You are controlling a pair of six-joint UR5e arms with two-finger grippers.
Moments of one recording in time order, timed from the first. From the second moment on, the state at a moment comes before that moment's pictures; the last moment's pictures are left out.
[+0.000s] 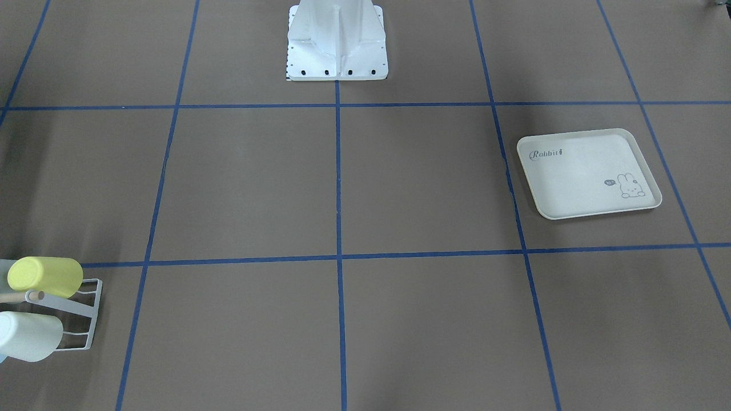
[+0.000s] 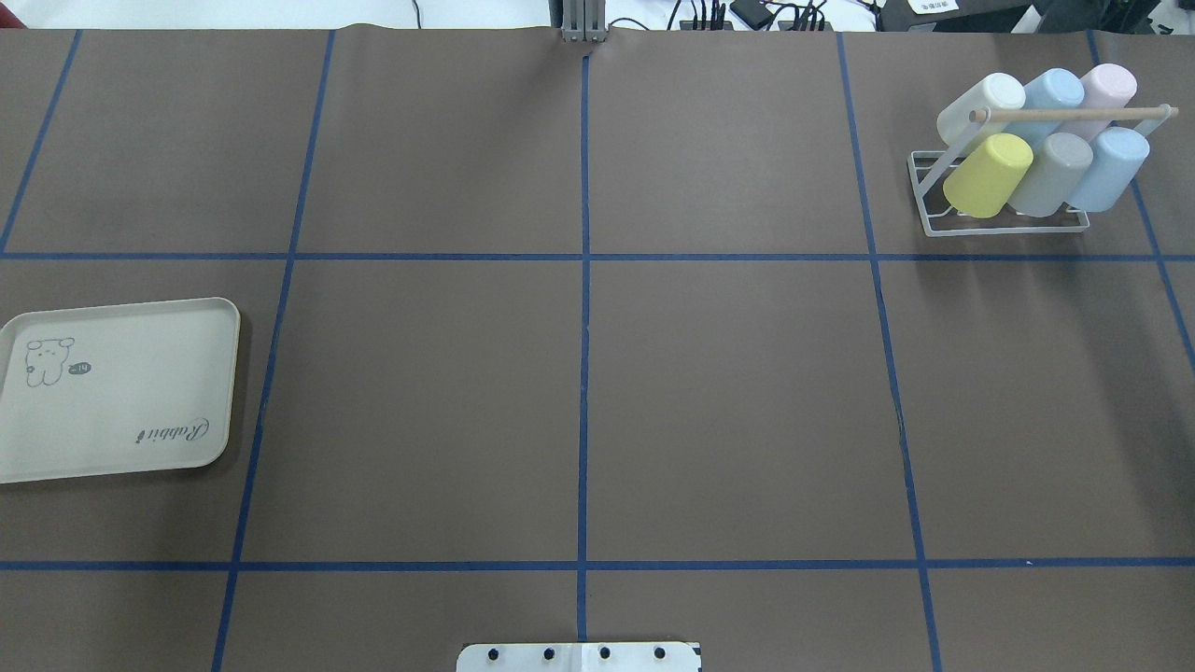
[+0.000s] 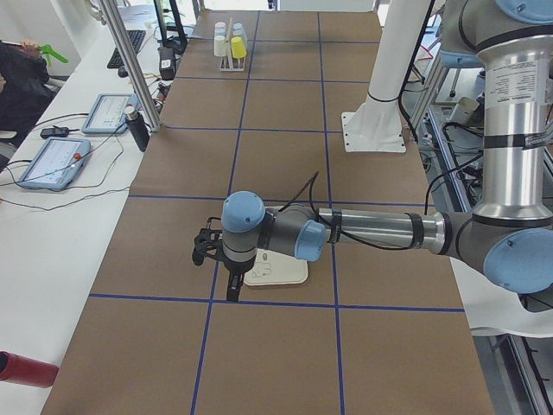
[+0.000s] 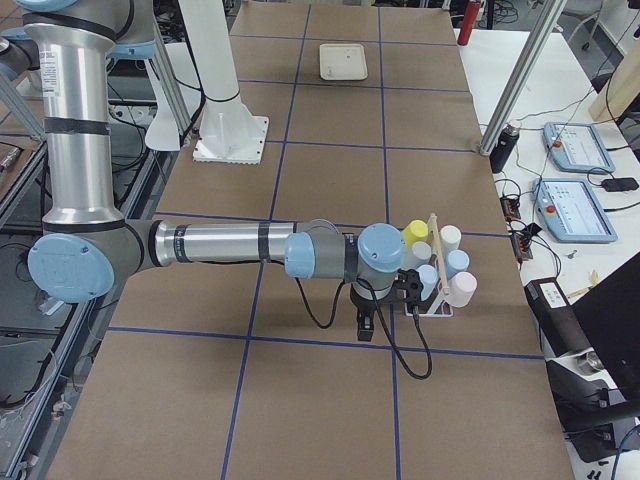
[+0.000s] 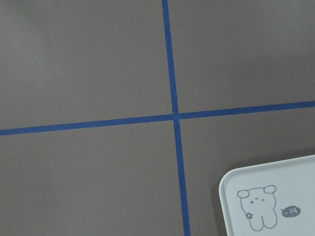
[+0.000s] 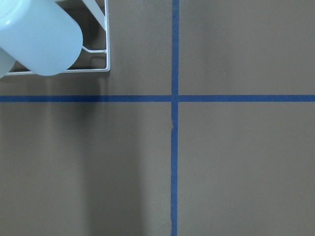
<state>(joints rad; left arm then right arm) -1.54 -1.49 -1.69 -1.77 -2.31 -0.10 1.55 -1.57 1.64 -1.62 2.37 0.03</state>
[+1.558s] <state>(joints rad) -1.54 -1.49 -1.68 -1.77 -2.36 -0.10 1.55 -1.57 1.64 -1.62 2.37 0.03</state>
